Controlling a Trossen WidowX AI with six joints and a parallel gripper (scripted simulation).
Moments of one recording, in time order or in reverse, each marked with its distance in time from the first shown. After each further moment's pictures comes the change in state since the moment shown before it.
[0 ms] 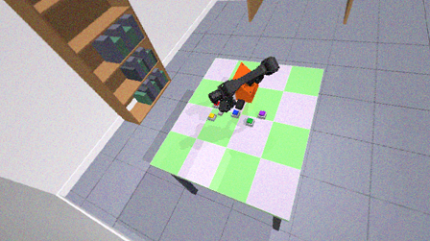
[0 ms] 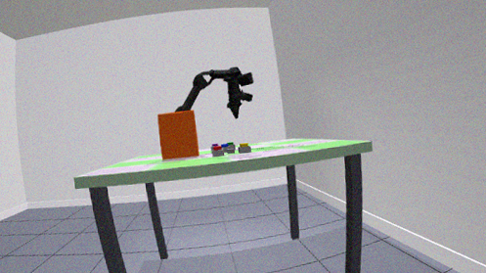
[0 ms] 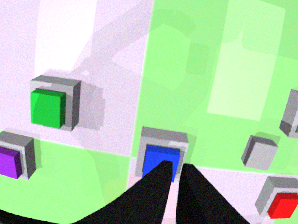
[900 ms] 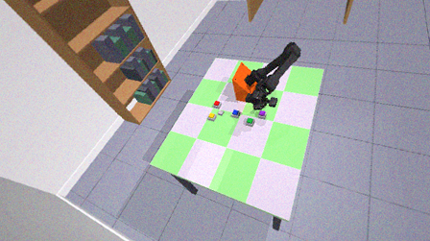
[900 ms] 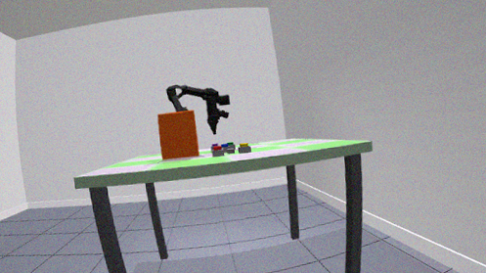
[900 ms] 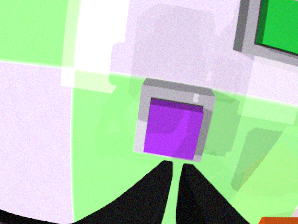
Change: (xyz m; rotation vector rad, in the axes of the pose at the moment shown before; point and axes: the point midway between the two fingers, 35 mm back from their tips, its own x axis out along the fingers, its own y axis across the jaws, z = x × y) arm 0.053 0.175 -0.103 0.019 -0.020 0.076
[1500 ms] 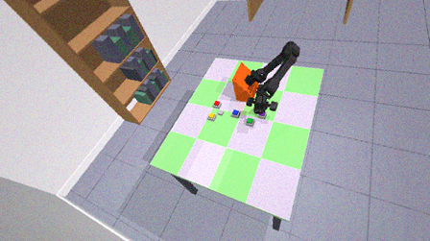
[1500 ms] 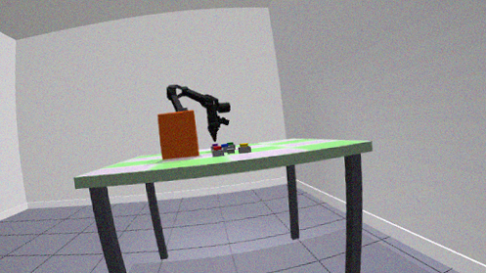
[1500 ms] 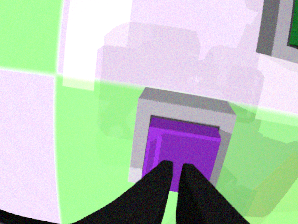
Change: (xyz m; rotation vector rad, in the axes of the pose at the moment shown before) arm 0.040 0.004 -0.003 -0.001 0.001 0.016
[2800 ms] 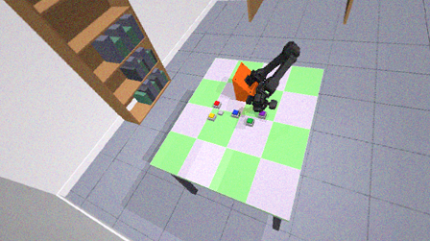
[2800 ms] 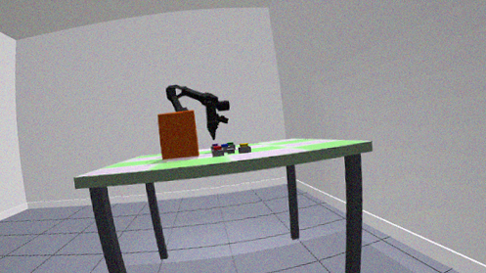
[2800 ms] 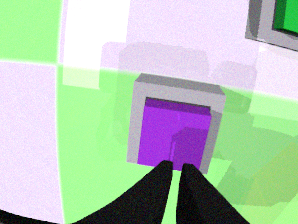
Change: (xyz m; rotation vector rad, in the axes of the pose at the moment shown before) arm -0.011 -0.004 -0.005 0.017 0.012 -0.006
